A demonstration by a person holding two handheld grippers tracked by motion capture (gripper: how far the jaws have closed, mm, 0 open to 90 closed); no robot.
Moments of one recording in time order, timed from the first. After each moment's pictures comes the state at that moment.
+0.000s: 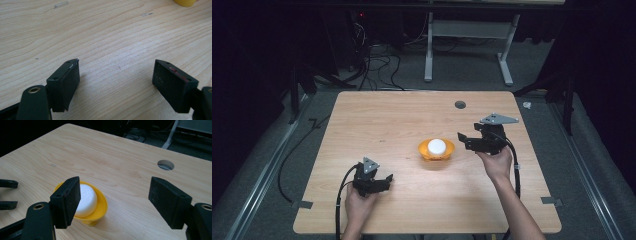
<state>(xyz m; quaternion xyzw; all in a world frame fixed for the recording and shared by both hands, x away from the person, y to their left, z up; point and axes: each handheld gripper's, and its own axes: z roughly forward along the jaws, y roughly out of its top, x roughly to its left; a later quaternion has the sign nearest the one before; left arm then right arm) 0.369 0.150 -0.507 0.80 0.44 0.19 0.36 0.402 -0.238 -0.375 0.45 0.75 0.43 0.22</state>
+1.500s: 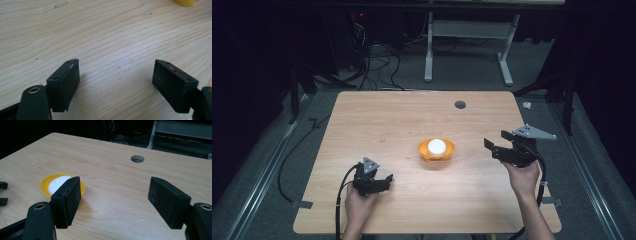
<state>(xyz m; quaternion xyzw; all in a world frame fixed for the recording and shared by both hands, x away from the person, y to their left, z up) 0.369 0.150 -0.507 0.80 0.44 0.19 0.36 0.356 -0.299 -0.374 0.49 0.71 0.44 0.26</state>
